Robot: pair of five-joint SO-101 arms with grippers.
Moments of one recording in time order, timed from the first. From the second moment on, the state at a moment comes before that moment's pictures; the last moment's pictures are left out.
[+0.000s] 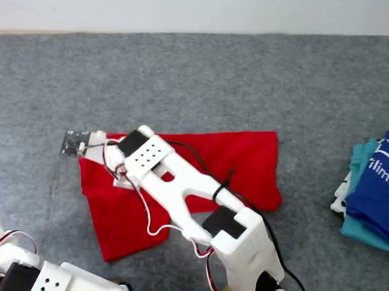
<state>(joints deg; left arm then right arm) -74.4 -83.3 68.3 73.9 -29.9 -50.8 28.8 -16.4 68.1 34.0</state>
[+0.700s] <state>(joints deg) -74.4 -83.3 68.3 73.9 -29.9 -49.9 25.9 -16.4 77.8 35.1</state>
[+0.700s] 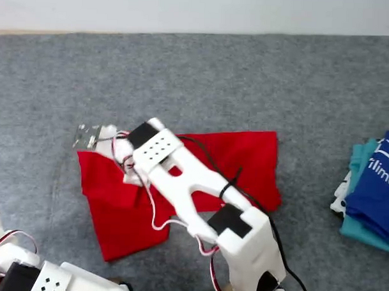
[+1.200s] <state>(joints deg) -74.4 -83.3 68.3 73.9 -29.9 -60.1 28.6 -15.2 84.1 30.0</state>
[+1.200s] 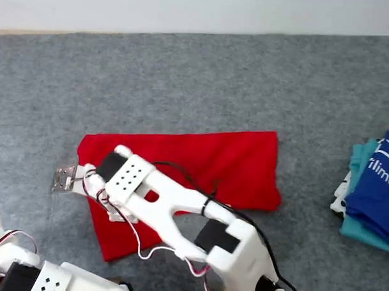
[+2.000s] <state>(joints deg) -74.4 -83.3 69.8 73.9 -29.9 -50.6 37.2 -33.0 73.5 29.9</state>
